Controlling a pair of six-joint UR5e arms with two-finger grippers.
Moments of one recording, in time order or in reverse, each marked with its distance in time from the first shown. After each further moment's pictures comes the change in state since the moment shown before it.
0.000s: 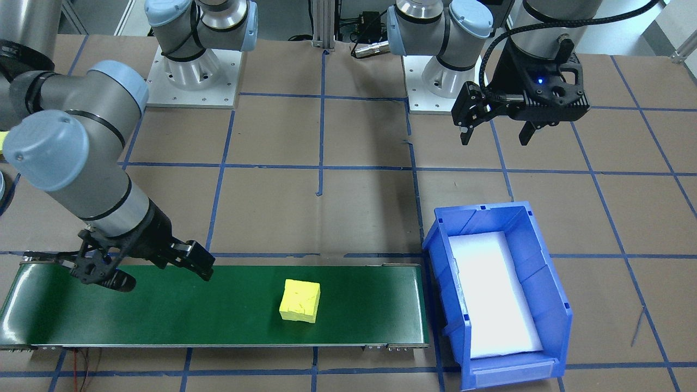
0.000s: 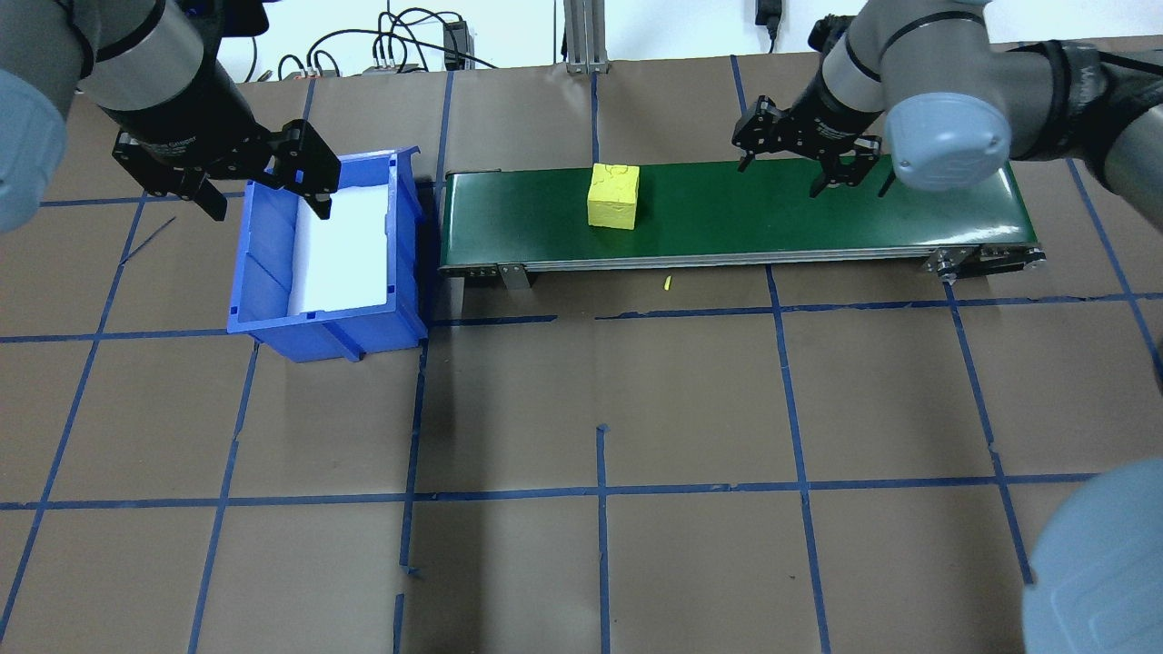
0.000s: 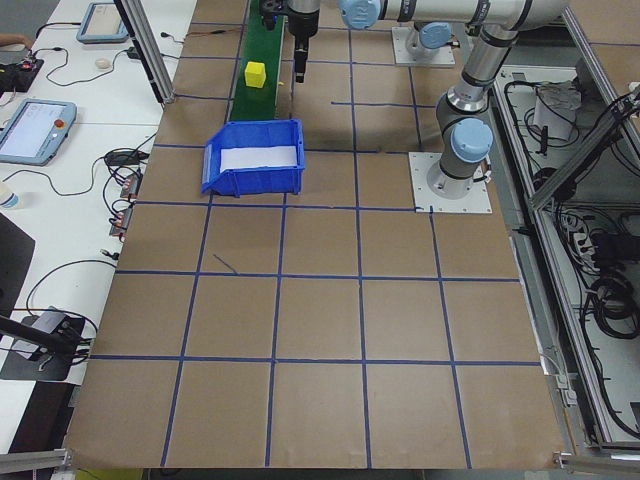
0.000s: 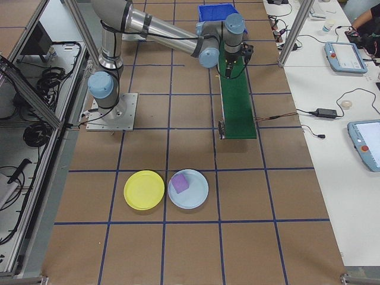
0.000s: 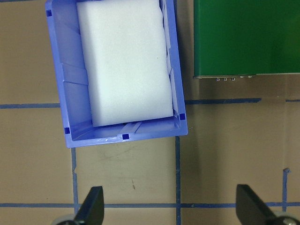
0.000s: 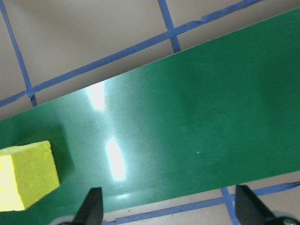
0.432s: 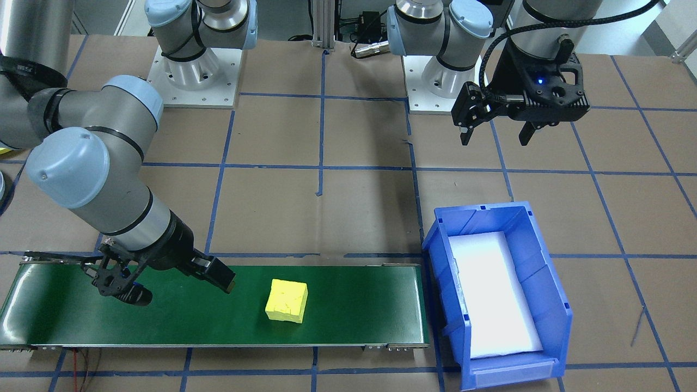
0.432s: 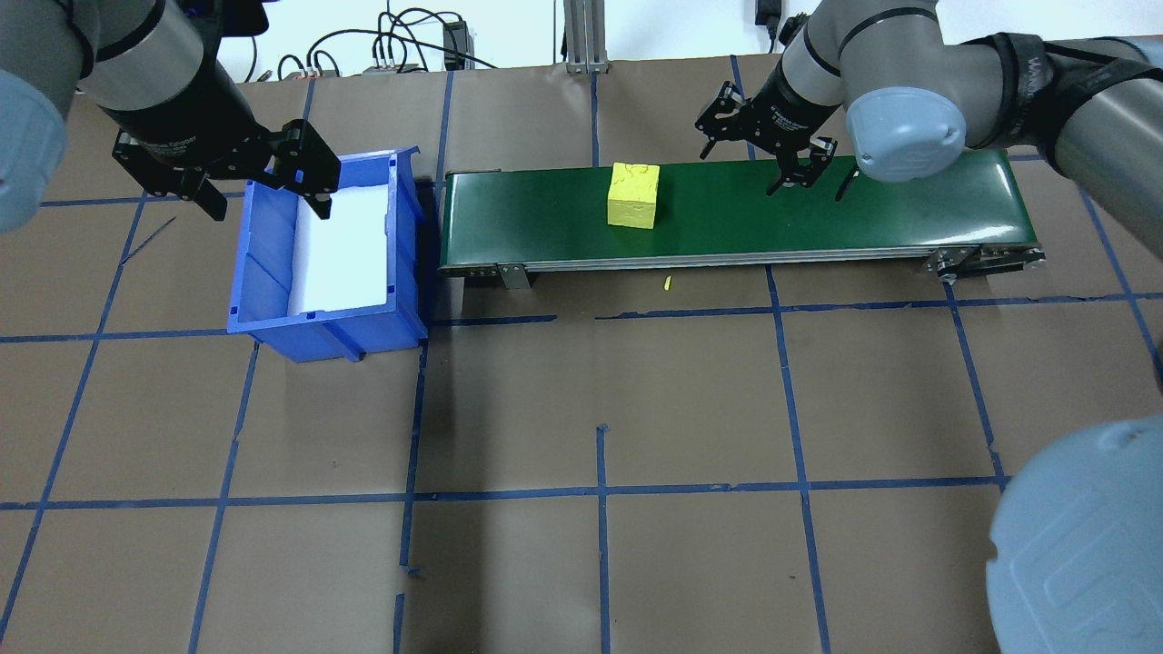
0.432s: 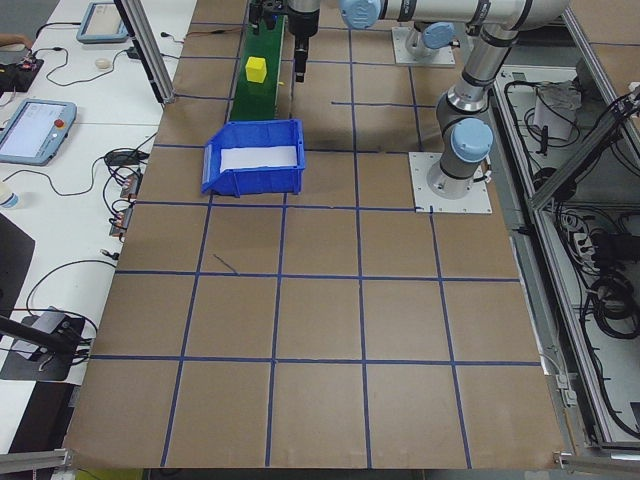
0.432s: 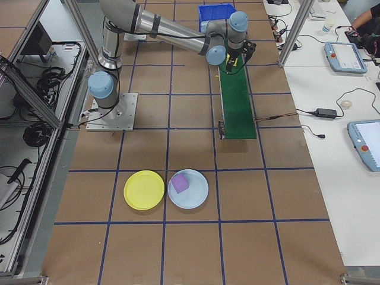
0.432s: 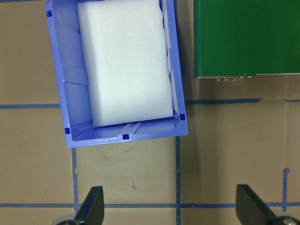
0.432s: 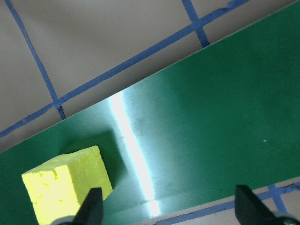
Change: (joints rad) left arm 0.000 0.000 0.000 0.000 0.000 -0.003; right arm 0.024 0.040 -0.030 -0.004 0.065 0.134
